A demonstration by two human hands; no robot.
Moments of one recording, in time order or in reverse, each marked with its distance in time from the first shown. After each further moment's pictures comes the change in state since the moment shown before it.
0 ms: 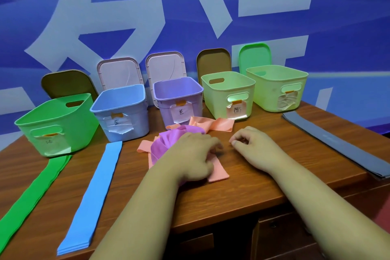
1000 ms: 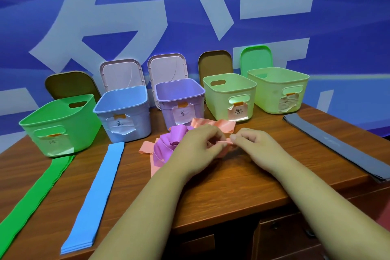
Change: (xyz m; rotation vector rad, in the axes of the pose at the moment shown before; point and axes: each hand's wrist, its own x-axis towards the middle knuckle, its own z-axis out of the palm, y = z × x) left_hand 0.009 0.008 0.009 -0.421 0.384 -0.038; right_hand -0.010 -0.009 -0.008 0.352 -0.070 -0.076
